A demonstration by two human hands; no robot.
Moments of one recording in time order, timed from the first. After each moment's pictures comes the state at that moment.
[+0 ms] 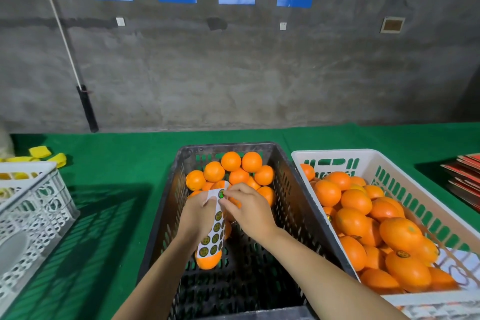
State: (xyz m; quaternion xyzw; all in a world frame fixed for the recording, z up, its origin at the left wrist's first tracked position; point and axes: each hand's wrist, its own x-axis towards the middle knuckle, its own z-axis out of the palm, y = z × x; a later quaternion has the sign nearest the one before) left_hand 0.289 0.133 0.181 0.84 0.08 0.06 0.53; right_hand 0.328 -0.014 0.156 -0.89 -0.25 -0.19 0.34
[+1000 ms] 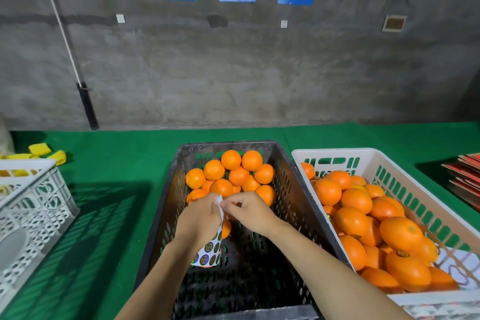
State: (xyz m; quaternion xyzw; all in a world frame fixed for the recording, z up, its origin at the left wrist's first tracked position) left_hand 0.284 0.134 0.174 0.94 0.00 0.09 0.32; right_hand 0.333 -0.021 0.162 -0.83 -0.26 0.04 0.50
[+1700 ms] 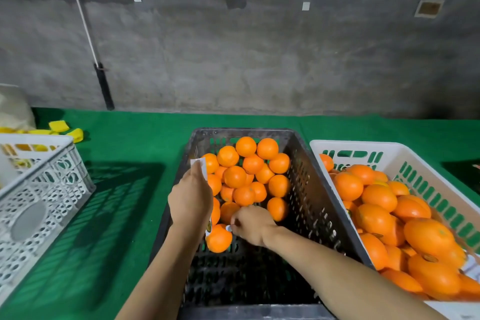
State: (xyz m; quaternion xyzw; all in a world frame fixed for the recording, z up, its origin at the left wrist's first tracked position) left_hand 0.289 0.149 0.185 0.93 0.19 0.25 0.22; right_hand 0.336 -0.001 0.108 -0.94 -0.29 0.11 0.10
